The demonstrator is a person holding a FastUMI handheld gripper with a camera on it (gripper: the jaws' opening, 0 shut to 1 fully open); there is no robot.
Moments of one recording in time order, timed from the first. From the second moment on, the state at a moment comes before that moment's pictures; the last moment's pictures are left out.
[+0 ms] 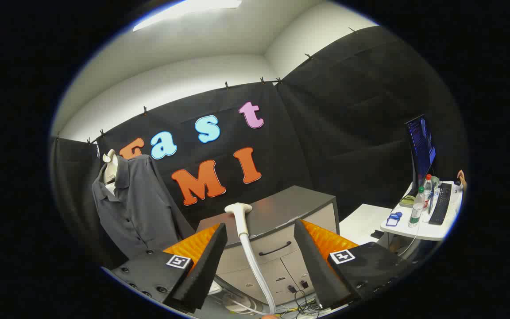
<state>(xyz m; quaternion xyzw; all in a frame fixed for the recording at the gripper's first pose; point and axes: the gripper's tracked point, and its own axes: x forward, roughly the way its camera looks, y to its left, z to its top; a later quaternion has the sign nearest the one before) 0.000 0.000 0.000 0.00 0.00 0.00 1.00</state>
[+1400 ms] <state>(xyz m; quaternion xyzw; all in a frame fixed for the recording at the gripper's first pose) 0.052 0.078 -0.041 -0.01 0.00 -0.04 1.00</state>
